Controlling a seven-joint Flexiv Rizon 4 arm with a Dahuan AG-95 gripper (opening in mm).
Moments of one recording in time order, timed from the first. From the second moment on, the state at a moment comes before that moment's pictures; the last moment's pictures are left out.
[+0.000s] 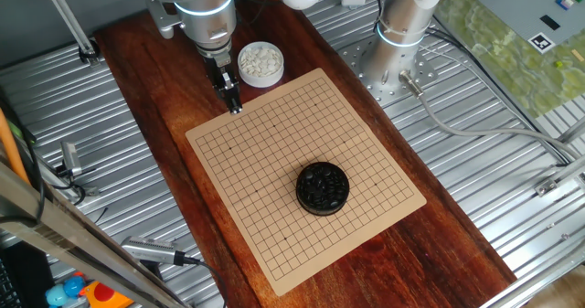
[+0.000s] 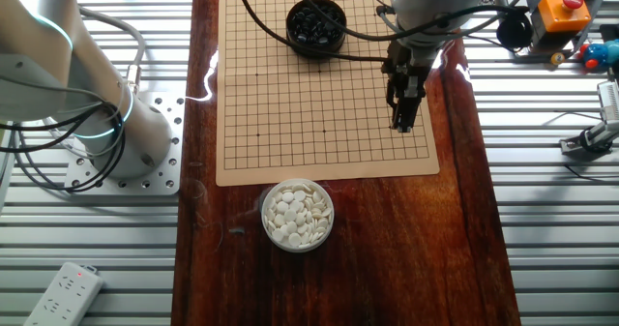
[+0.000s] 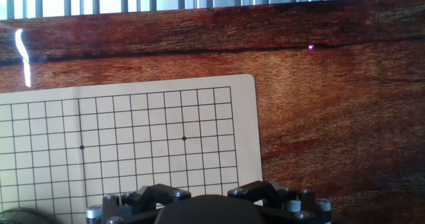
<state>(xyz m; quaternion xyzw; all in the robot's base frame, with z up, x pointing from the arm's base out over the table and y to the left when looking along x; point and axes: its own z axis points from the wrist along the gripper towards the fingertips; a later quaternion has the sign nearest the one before) 0.500 0.000 0.170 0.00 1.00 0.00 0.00</state>
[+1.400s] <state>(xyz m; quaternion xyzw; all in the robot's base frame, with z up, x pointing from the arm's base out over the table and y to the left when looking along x) 0.500 0.000 0.170 -0.15 0.99 0.00 0.01</state>
